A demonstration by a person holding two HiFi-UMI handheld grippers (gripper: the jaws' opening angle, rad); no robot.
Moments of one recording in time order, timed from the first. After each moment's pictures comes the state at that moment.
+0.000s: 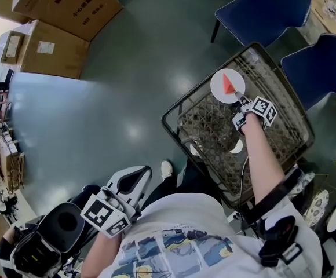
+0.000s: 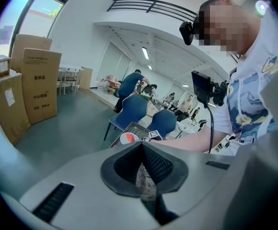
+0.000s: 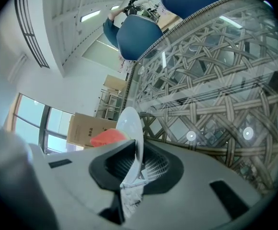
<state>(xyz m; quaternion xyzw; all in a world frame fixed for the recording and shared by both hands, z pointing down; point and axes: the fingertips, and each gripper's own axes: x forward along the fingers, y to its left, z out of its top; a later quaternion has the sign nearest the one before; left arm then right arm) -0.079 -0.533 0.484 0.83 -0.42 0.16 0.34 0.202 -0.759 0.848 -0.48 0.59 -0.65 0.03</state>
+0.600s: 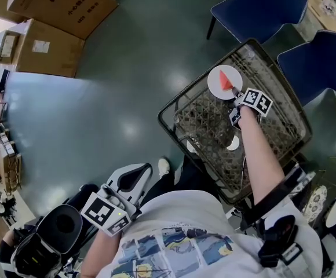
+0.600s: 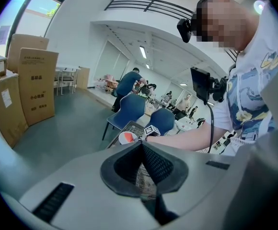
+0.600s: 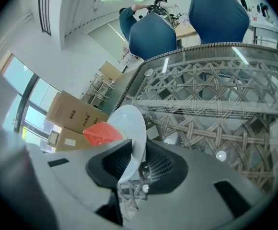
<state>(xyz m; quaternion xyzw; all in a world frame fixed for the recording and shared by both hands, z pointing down) -0.073 -0.534 0.487 0.83 -0.40 0.17 0.33 0.207 -0.762 0.843 -0.53 0.61 -0.58 -0.12</state>
